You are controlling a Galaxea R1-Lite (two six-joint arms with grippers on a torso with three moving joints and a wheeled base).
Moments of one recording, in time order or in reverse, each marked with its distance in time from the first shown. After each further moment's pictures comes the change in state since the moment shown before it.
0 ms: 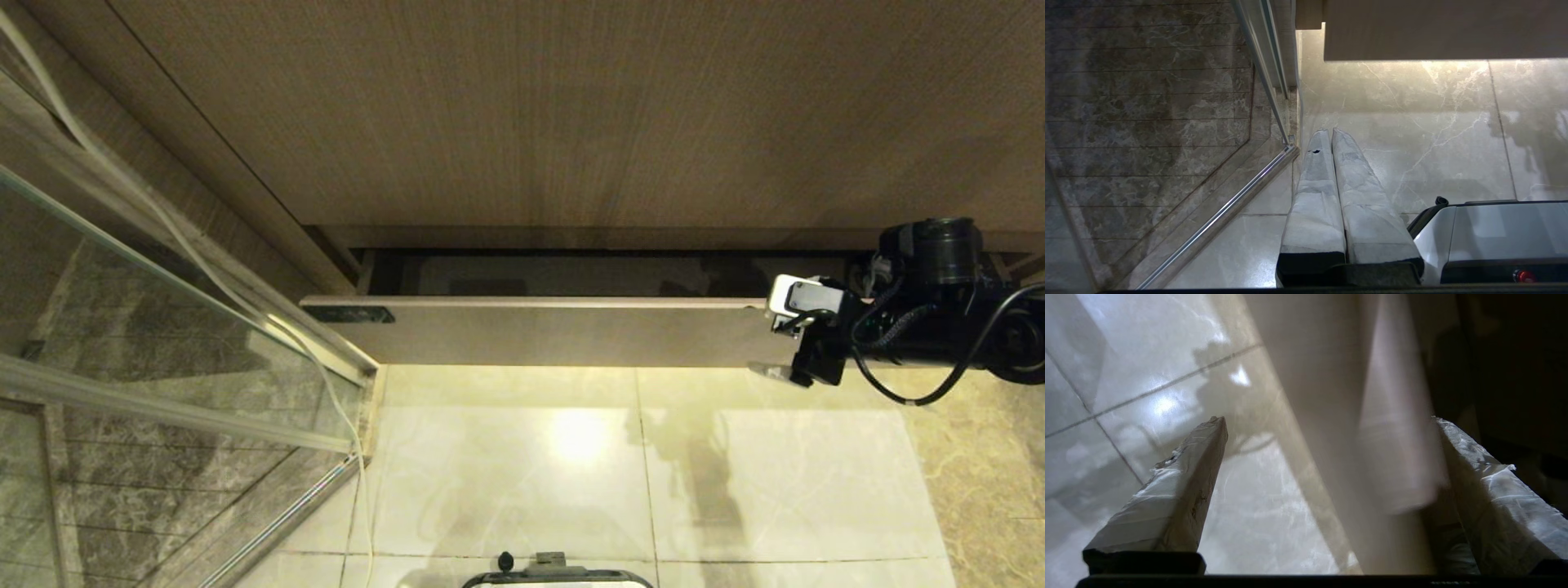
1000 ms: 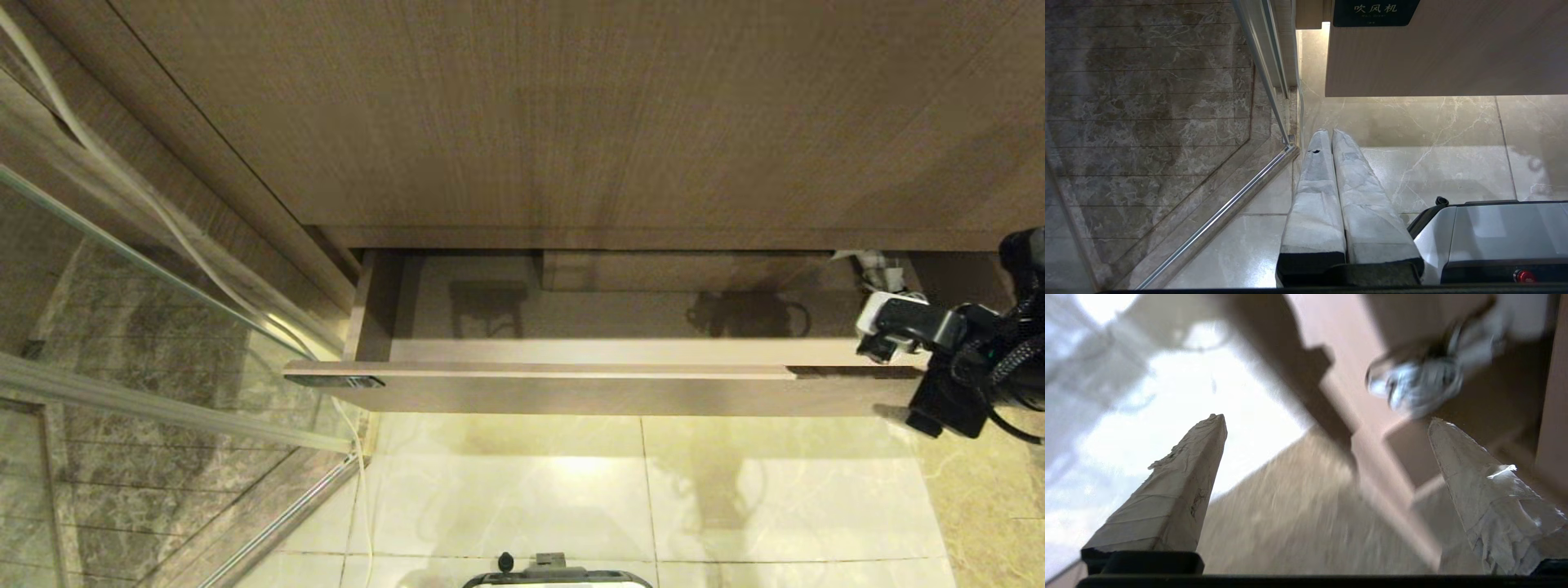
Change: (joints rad) left arm 0.000 0.000 0.000 0.000 0.000 0.000; right arm -0.027 -0.353 0.174 0.252 -0.455 0.110
